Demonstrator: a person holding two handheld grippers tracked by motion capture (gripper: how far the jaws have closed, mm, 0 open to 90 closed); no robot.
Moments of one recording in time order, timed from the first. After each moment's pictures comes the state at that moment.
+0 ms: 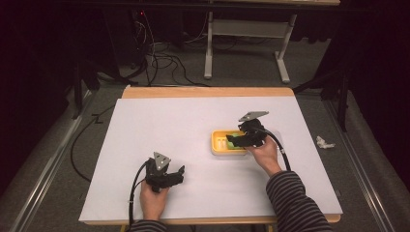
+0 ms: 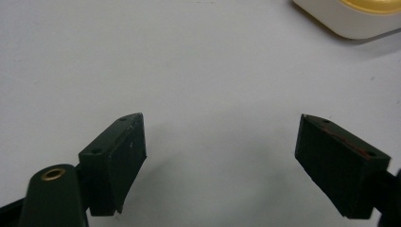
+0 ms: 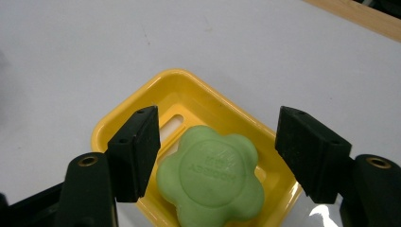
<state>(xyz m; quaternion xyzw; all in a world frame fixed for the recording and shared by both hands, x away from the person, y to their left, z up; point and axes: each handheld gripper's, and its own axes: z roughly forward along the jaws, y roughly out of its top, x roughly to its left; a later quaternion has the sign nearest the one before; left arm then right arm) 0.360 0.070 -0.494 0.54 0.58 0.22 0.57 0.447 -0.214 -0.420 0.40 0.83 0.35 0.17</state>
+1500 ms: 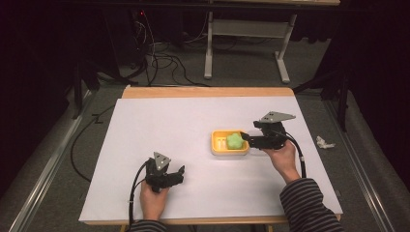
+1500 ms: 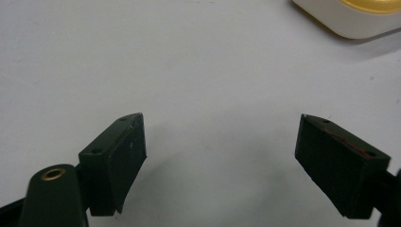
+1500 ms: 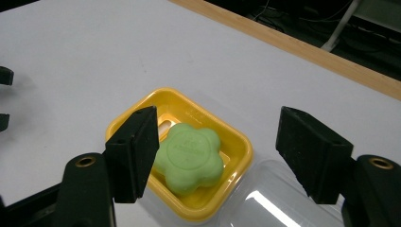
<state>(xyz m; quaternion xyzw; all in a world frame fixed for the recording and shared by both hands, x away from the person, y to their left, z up) 0.360 0.070 -0.494 0.54 0.58 0.22 0.57 0.409 -0.253 -0.385 0.40 0.80 0.40 0.22</state>
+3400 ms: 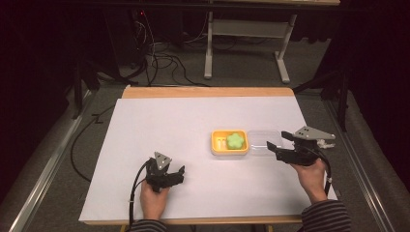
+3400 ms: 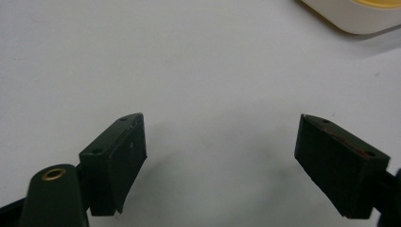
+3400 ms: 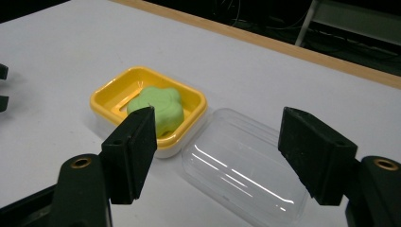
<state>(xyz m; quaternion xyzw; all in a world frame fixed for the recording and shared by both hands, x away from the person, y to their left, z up) 0.361 0.069 -0.495 0.55 0.58 0.22 0.56 0.350 -0.320 -0.386 0.44 0.75 0.42 0.25</state>
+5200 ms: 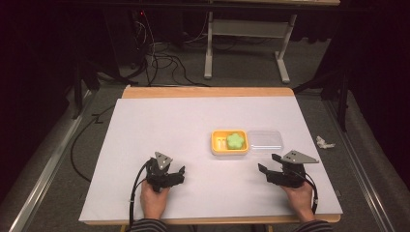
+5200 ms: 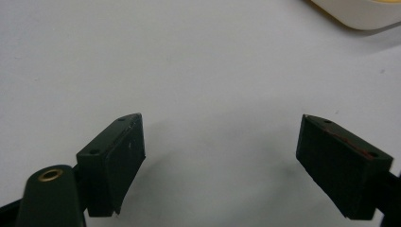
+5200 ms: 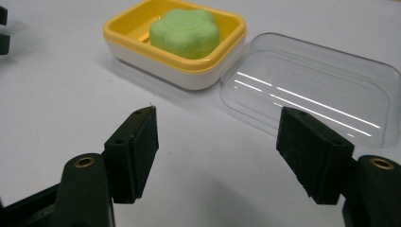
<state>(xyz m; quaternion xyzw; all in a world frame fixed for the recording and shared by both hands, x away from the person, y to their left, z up) 0.362 0.067 -0.496 0.55 0.58 0.23 0.56 0.321 -0.301 -0.456 0.45 0.76 0.41 0.22</state>
